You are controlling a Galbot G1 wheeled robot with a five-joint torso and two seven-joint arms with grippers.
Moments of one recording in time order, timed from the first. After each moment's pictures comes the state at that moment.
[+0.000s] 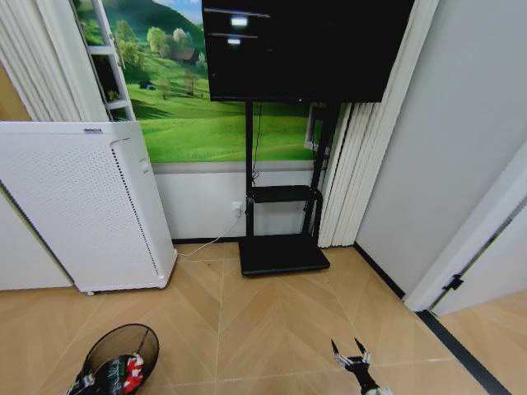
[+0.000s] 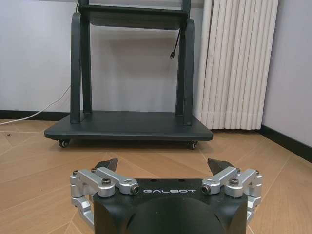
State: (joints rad) left arm 1.63 -1.32 -0.92 -1.51 -0.56 -0.20 -0.12; right arm -1.26 1.19 0.46 0.87 0.43 0.72 -0.24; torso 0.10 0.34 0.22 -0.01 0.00
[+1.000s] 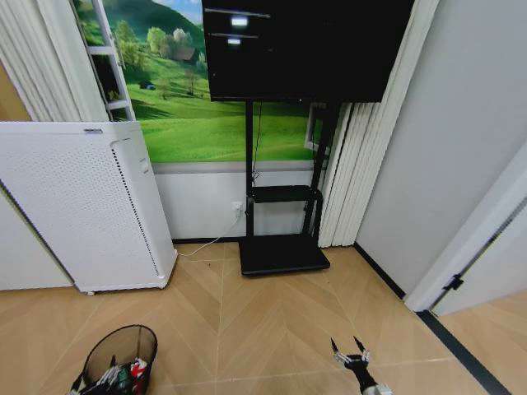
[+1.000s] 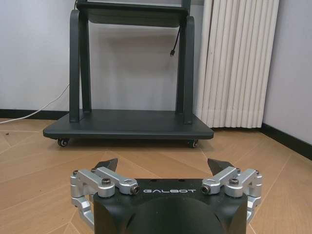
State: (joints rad) left arm 1.64 -1.36 -0.90 -1.51 -0.44 -0.19 -0.08; right arm -1.23 1.19 0.45 0.84 0.44 0.71 -0.24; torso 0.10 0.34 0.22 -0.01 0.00
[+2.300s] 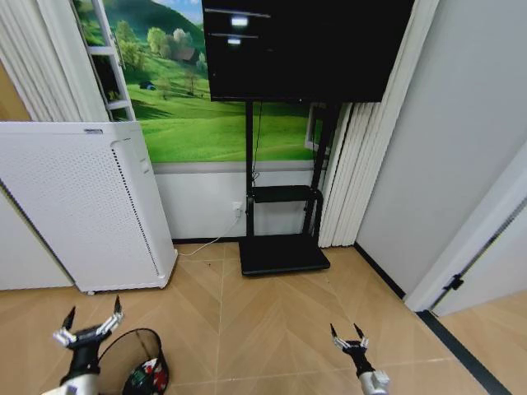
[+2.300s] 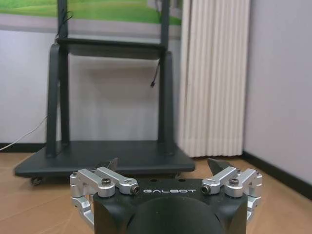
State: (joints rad) left arm 1.59 -1.35 -0.96 -2.00 -0.27 -0.34 -0.09; right arm -1.26 1.19 0.54 0.97 0.45 0.71 -0.20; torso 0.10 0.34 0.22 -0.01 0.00
